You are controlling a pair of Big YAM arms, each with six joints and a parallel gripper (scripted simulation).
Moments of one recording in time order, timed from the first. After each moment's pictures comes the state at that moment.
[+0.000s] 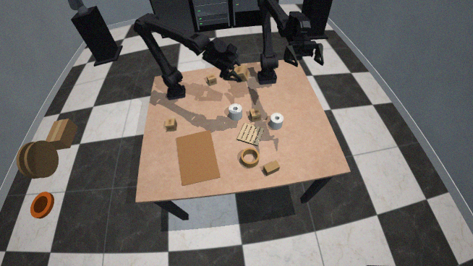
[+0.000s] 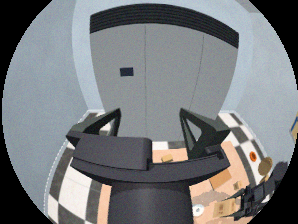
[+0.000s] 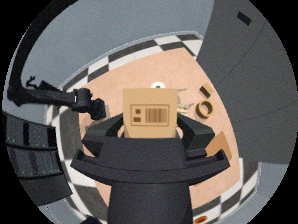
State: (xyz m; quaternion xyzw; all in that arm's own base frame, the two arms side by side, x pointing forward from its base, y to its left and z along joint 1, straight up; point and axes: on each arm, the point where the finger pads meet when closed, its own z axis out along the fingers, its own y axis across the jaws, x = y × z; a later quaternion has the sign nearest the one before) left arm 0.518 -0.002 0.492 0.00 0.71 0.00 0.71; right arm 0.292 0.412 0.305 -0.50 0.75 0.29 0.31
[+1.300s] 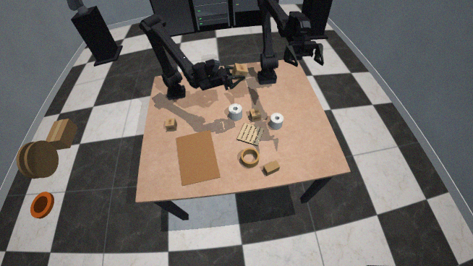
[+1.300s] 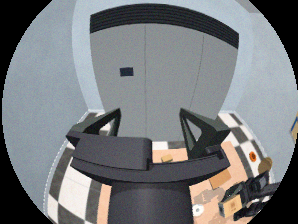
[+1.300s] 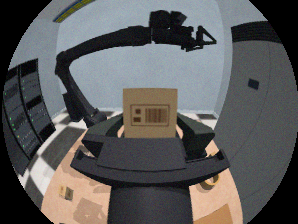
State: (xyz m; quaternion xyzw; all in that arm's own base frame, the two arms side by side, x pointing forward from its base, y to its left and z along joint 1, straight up) left arm 0.518 -0.002 0.492 0.00 0.71 0.00 0.71; right arm 0.297 0.415 0.323 -0.47 0.45 0.54 0.52
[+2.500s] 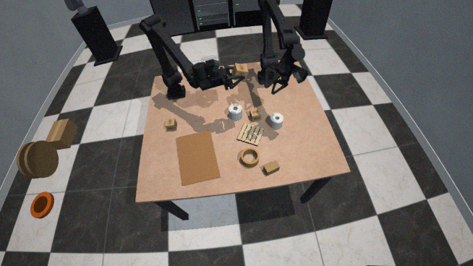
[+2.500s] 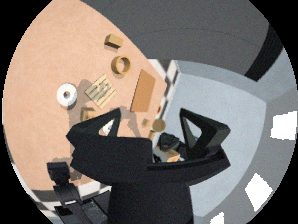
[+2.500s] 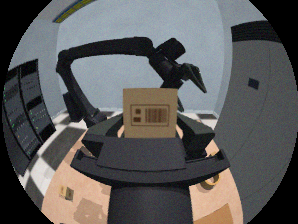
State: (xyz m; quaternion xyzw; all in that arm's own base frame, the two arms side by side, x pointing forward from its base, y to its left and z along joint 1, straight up) left arm 0.428 -0.106 0.294 -0.29 0.84 -0.42 0.16; right arm 0.297 0.415 0.323 -0.47 0.45 0.54 0.52
